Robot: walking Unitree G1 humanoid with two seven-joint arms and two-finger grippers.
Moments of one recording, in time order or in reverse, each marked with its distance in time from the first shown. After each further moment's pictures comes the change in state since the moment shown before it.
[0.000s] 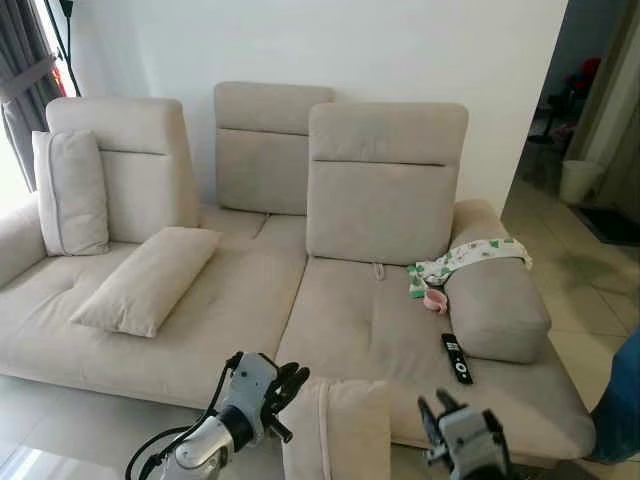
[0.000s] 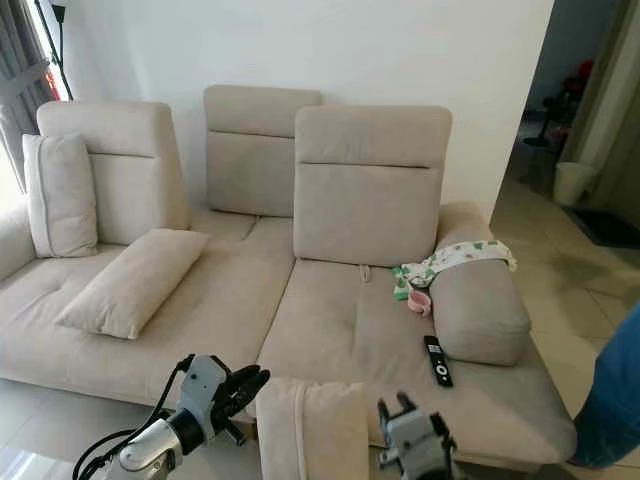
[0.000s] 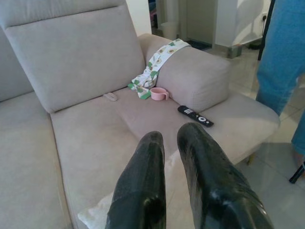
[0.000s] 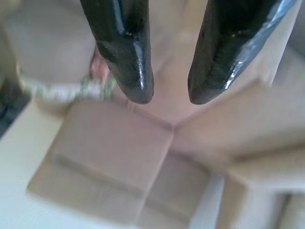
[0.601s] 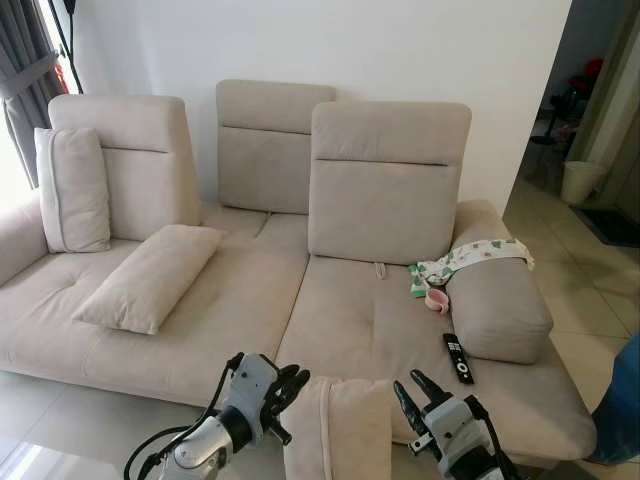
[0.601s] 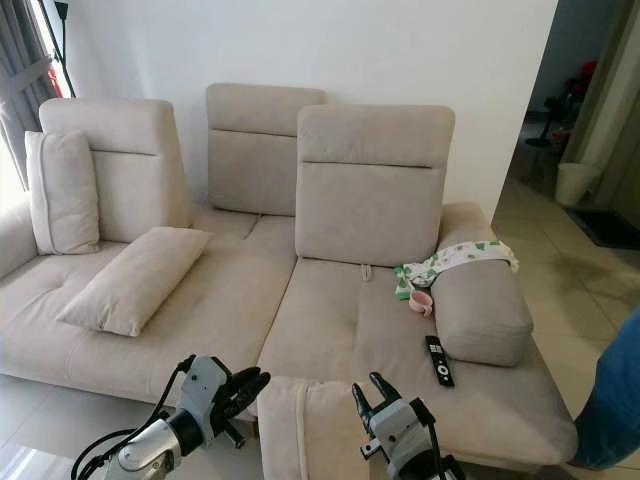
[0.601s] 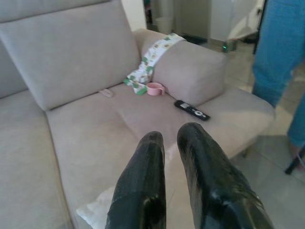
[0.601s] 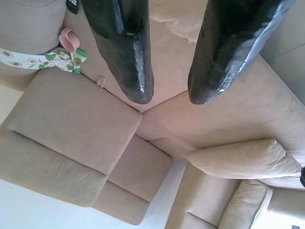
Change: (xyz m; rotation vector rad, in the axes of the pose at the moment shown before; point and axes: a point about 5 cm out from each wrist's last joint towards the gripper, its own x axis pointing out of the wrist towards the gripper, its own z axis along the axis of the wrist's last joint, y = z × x) left arm -0.002 -0.002 -0.003 0.022 0.024 -0.037; right arm 0.000 0.015 0.001 0.003 -0.032 0.147
